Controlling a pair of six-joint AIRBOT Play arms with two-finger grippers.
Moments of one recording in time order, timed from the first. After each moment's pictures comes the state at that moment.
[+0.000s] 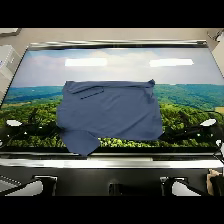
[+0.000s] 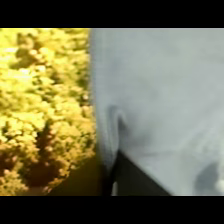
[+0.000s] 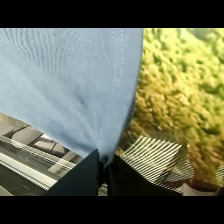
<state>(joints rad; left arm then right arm) 0.33 -1.32 0.64 0.82 -0.98 -1.20 -0.43 -1.32 0.68 -0.91 1.28 1.08</state>
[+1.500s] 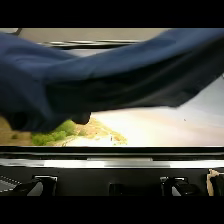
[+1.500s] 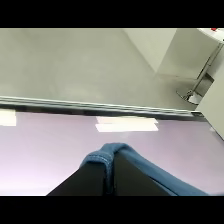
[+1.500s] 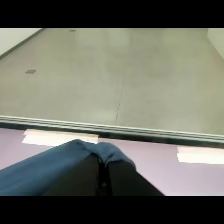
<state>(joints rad) 0.19 -0.88 2.01 1.03 -1.31 -1.64 0.03 -0.86 2.00 -1.45 1.20 1.52</state>
